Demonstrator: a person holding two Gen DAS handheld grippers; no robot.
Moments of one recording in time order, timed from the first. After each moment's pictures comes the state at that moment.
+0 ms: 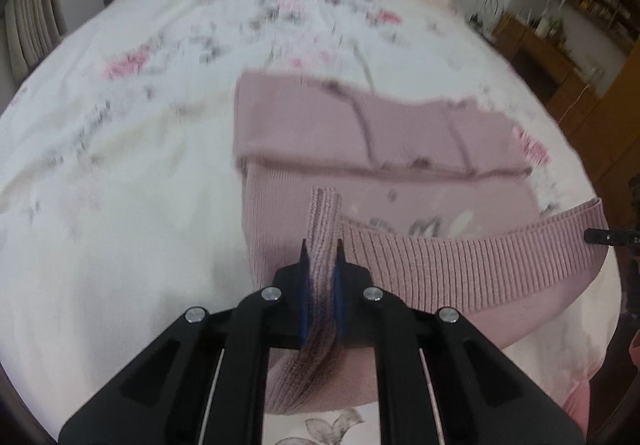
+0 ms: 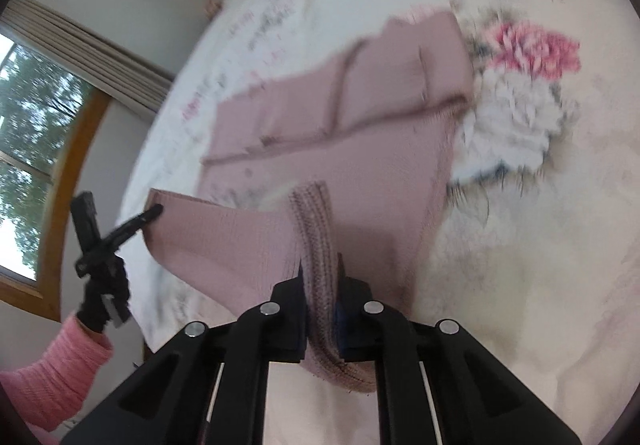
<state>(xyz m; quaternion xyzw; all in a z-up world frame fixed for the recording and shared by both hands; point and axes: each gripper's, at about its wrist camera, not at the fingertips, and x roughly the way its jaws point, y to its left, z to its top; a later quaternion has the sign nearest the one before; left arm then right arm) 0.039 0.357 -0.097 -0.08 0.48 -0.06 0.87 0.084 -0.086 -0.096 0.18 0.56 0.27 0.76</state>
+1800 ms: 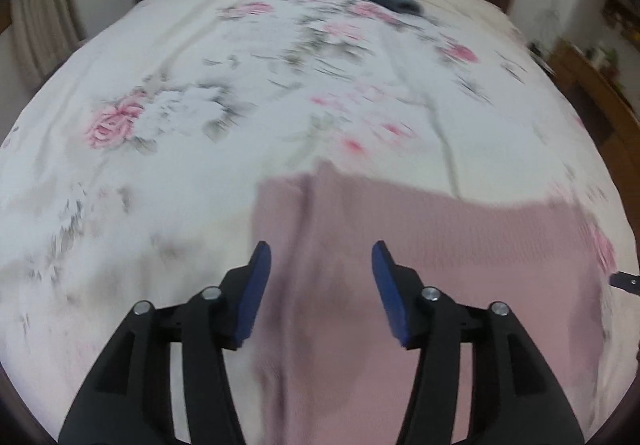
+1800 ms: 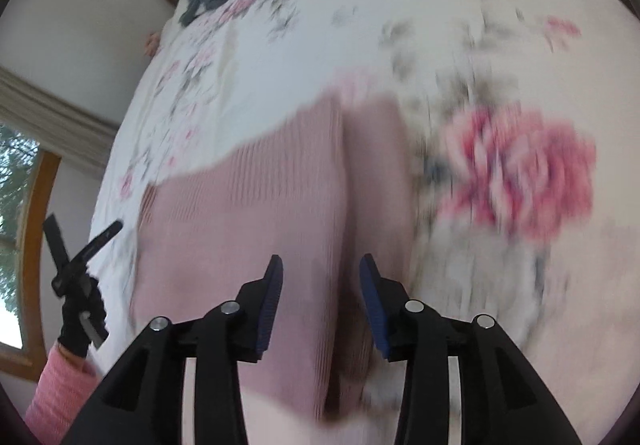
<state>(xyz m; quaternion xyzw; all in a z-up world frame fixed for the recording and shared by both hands) 0.210 0.360 -0.120 -0.08 0.49 0.01 0.87 0.235 -0.108 -0.132 0.19 0.58 0.18 0.77</state>
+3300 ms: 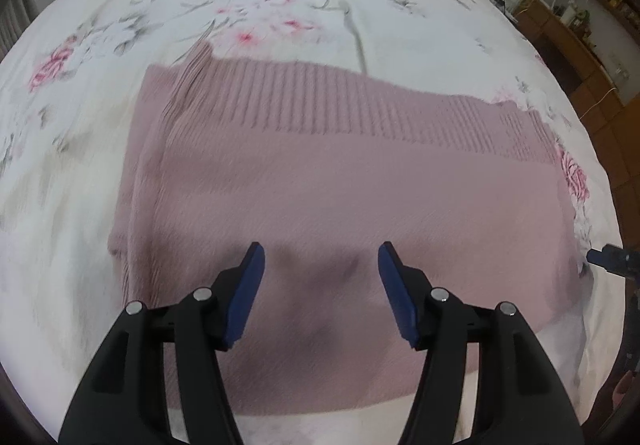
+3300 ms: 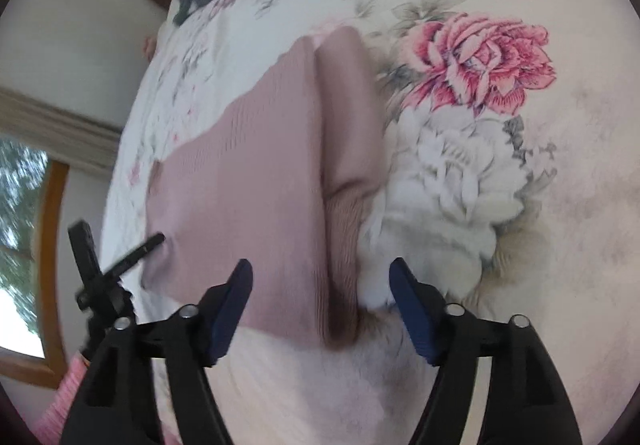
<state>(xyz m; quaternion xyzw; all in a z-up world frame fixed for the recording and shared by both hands) 0.190 0.288 -0.166 -0.09 0.55 -0.05 0.83 0.187 -0.139 -0.152 0.25 0.59 0.18 0.75</state>
